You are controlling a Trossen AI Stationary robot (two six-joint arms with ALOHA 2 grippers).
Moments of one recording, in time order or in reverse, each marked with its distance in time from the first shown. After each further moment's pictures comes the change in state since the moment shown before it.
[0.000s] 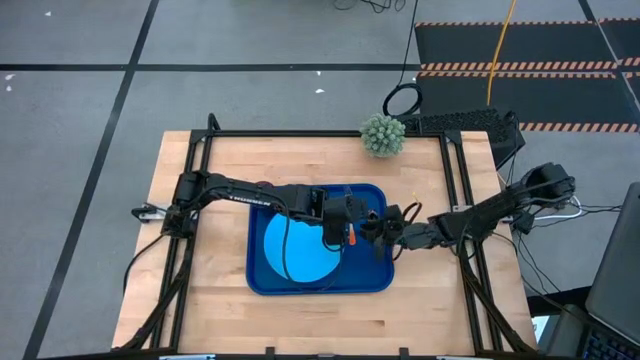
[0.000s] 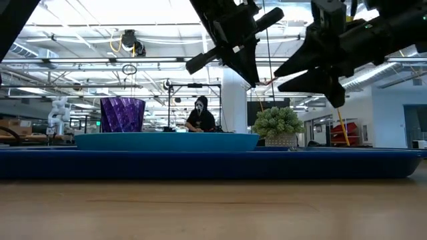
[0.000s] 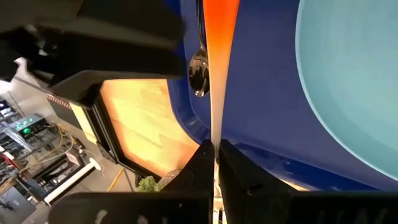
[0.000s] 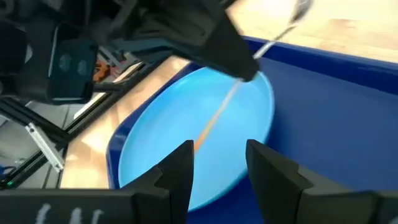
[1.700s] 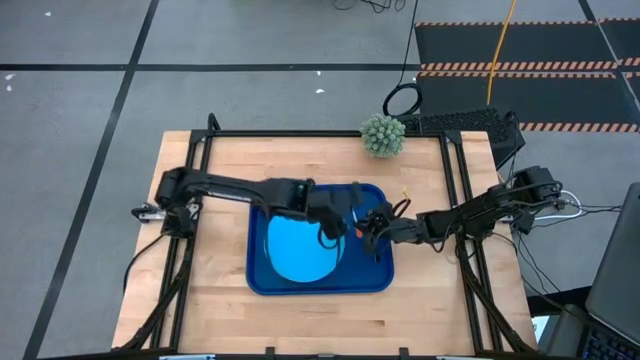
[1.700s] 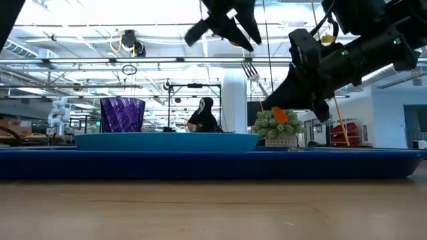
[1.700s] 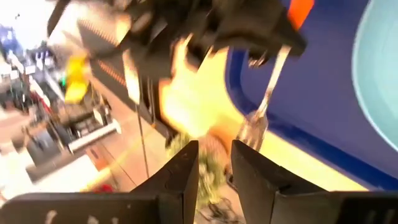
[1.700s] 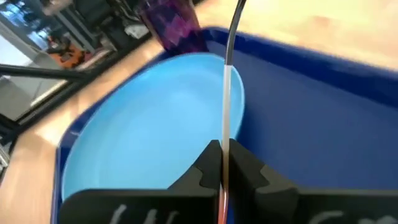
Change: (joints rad) left arm -0.022 -0.127 0.000 0.044 -0.097 -0.129; right arm -0.101 0.164 0.014 0.074 -0.049 -0.080
